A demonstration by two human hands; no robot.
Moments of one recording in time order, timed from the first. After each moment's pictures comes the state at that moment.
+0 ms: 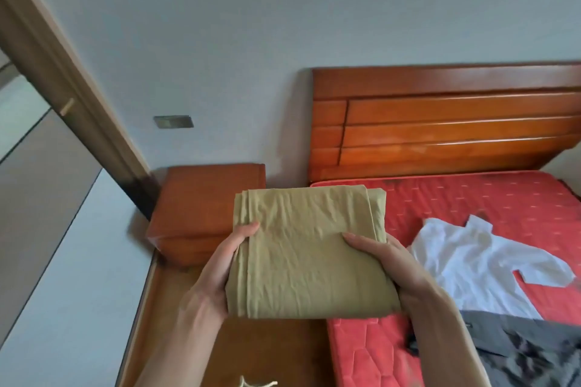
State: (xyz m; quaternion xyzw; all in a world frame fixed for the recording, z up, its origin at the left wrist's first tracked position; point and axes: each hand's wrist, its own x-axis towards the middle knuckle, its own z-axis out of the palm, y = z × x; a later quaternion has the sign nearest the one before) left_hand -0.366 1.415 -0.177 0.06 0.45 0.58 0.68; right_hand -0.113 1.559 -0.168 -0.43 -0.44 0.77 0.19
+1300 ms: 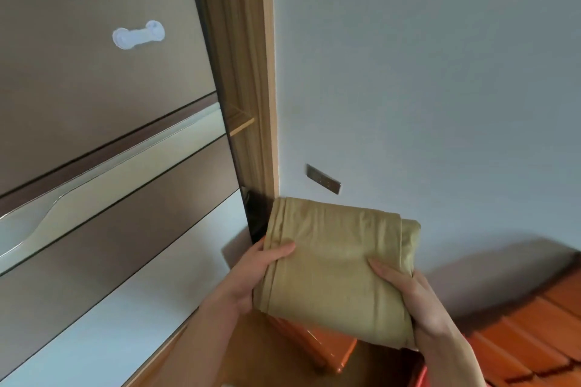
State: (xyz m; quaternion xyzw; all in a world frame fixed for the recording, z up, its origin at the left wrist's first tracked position) left_hand -0.686 1.577 -0.177 -0.07 0.57 0.71 0.40; right_hand -0.557 1.829 -0.170 -0.27 -0.52 0.81 -0.04
